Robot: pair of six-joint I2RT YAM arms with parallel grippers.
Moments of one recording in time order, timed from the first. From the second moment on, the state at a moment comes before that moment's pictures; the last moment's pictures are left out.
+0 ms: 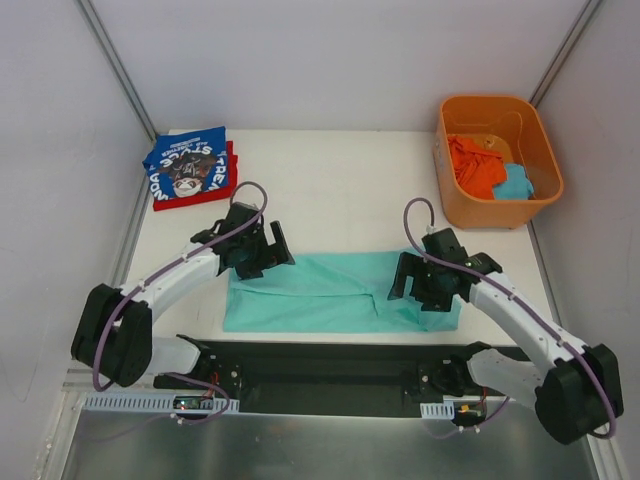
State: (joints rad) left arm -0.44 1.28 0.78 -0.47 0.15 -0.77; right arm 0.49 1.00 0.70 -0.84 -0.08 0.65
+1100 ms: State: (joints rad) left arm -0.44 1.36 0.69 -0.45 0.15 -0.75; right arm 0.38 1.01 0.72 -0.95 -0.23 0.62
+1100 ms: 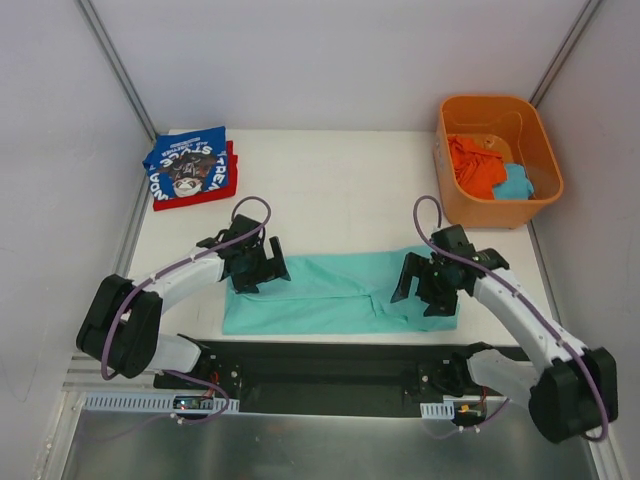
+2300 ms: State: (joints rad) left arm -0.93 1.70 0.96 -0.26 0.11 -1.12; right arm 0.38 2.73 2.47 -0.38 -0.51 0.89
